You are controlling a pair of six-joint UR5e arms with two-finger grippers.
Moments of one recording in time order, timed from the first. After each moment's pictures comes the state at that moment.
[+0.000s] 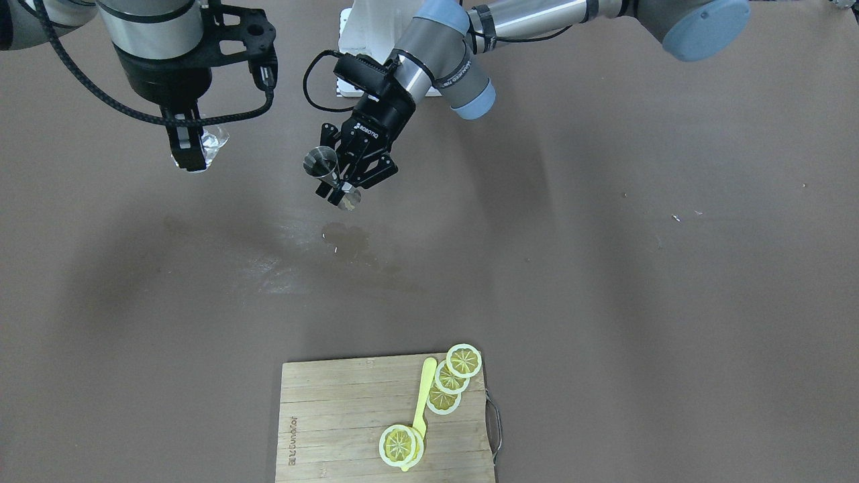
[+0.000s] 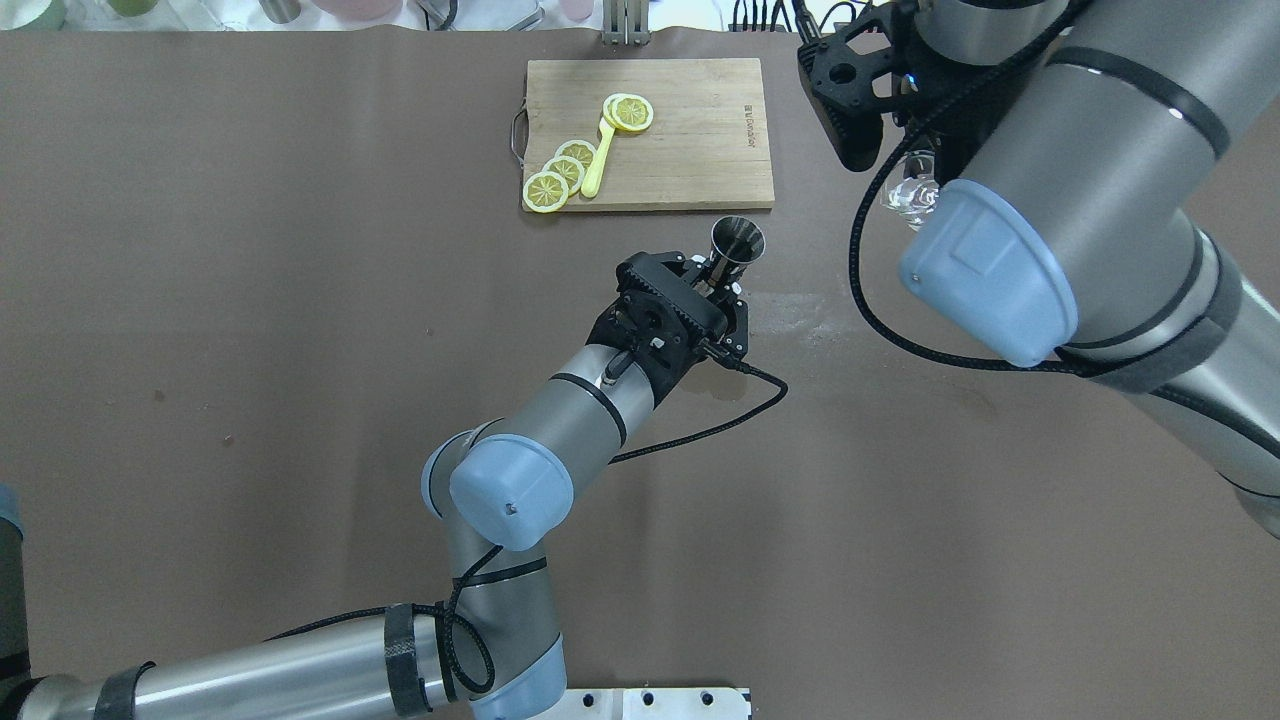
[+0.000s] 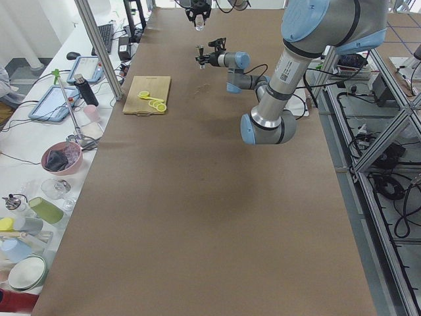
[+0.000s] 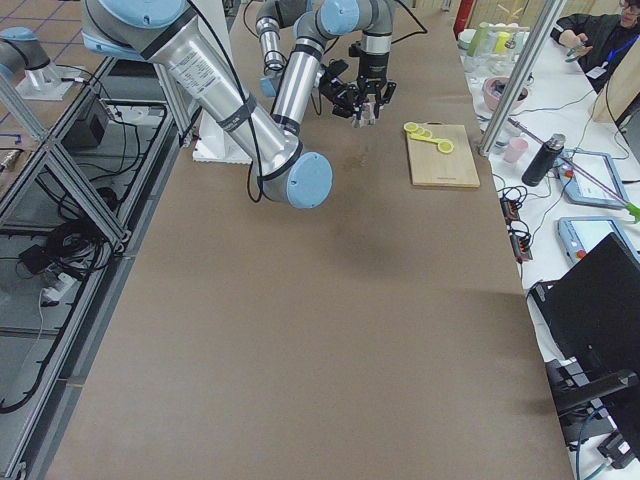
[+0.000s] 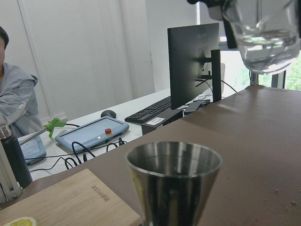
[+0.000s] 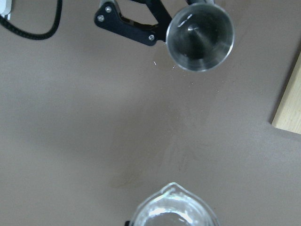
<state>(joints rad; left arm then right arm) -0.30 -2.37 -1.39 -2.73 -0.99 -0.38 0.91 -0.77 2.01 -2.42 2.01 -1.09</state>
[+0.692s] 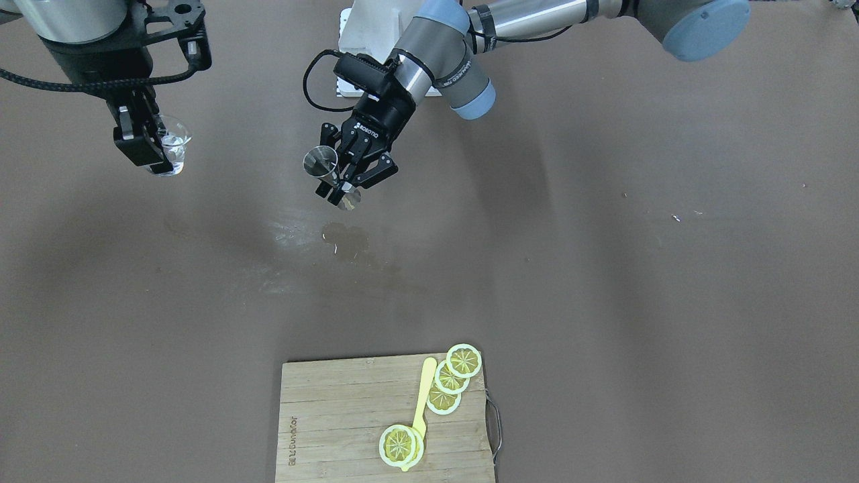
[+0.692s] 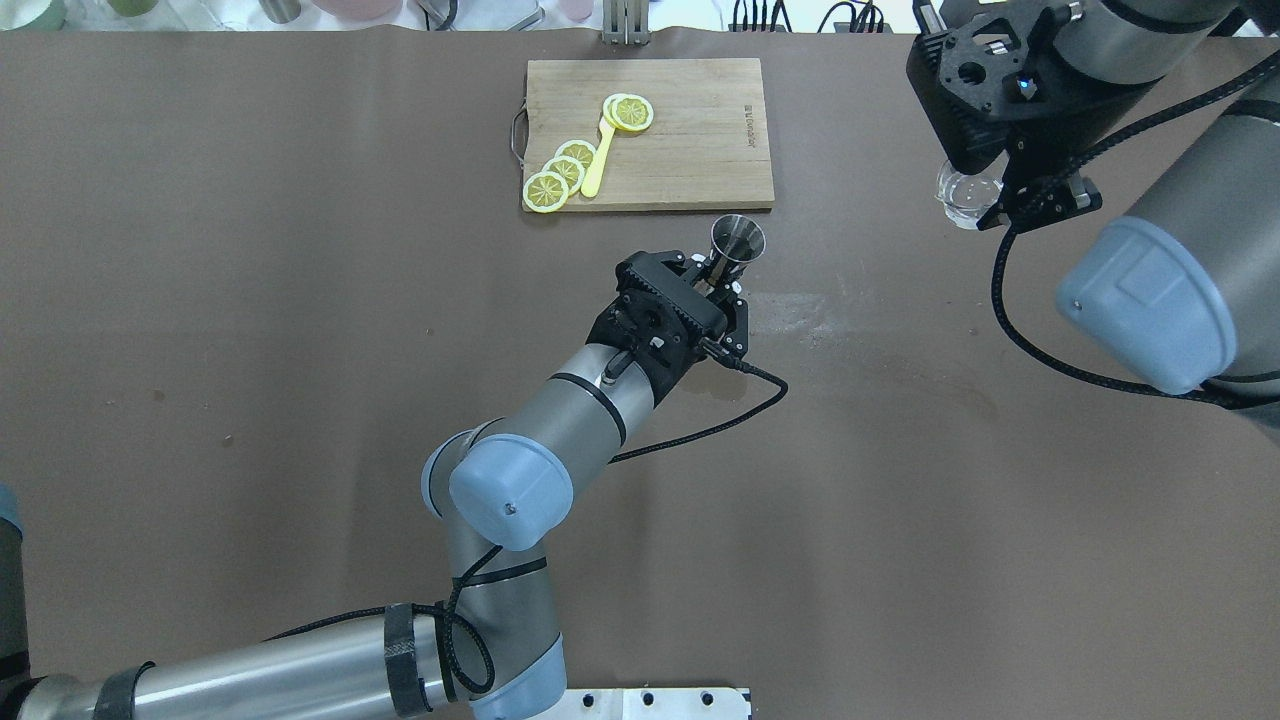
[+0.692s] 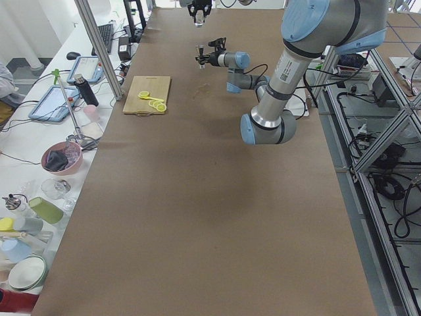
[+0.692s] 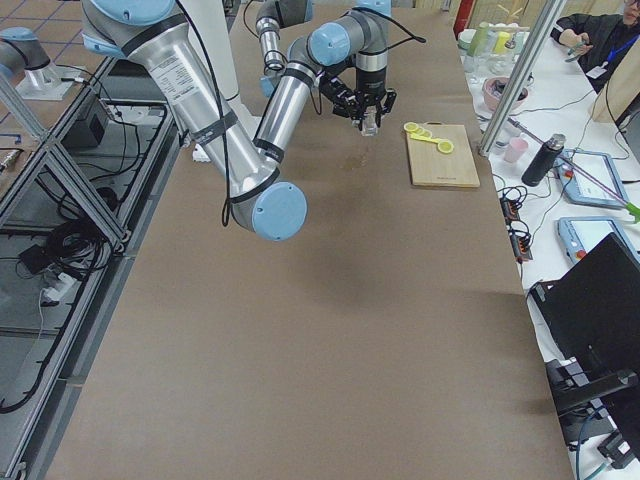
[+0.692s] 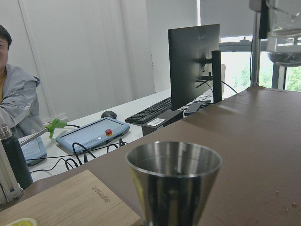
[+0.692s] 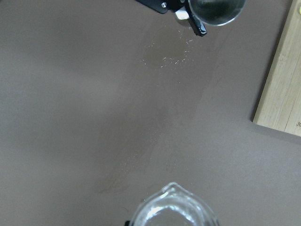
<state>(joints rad) -0.30 -2.37 -1.39 -2.74 -0.99 -0.38 0.99 -0.98 2.10 -2.15 2.12 -1.08</state>
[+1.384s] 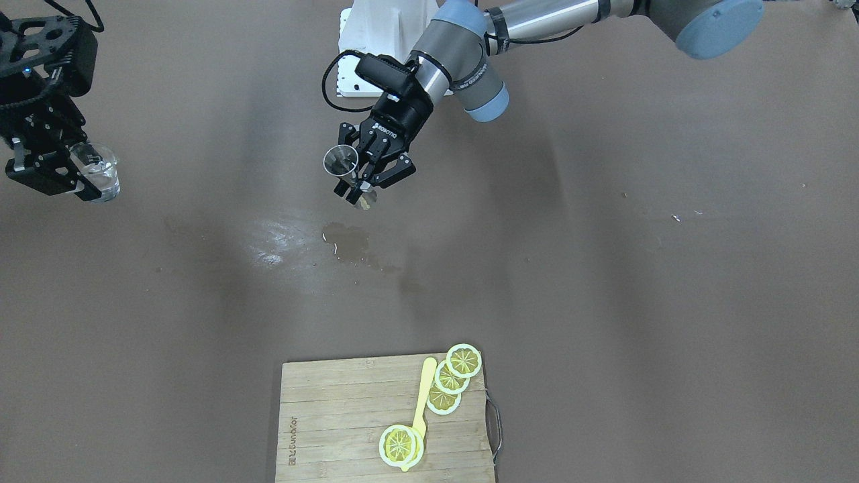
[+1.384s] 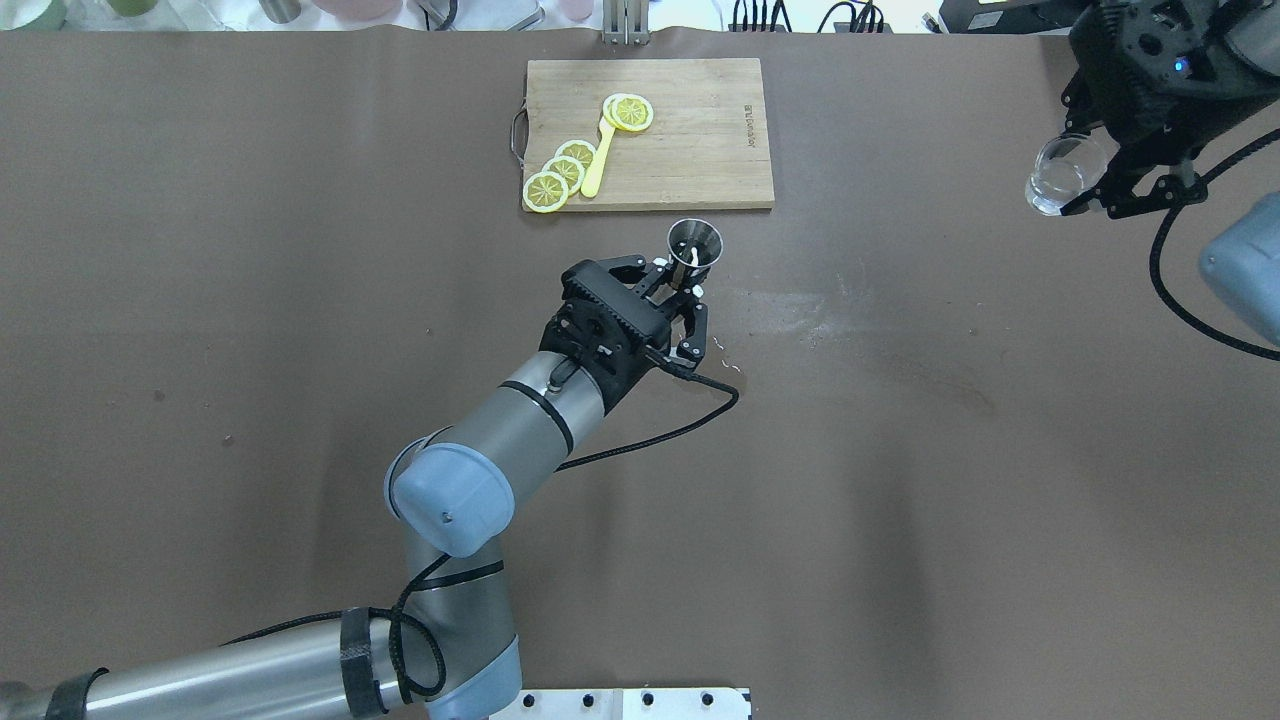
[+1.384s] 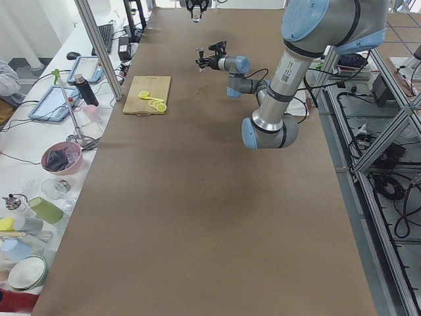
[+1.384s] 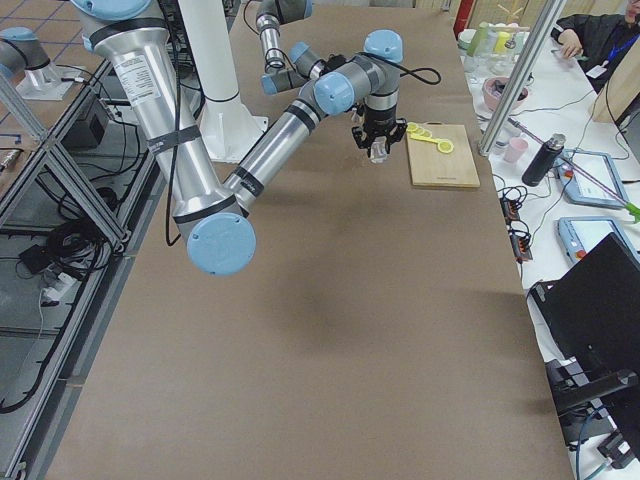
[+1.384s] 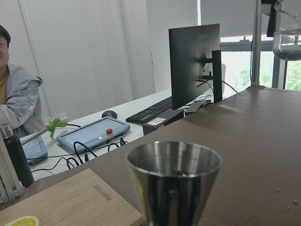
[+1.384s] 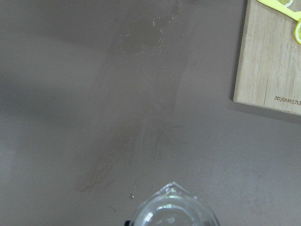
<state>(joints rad) -0.31 -2.27 -1.44 -2.84 -0.99 -0.38 1.15 -1.23 2.05 -1.80 2.31 -1.07</state>
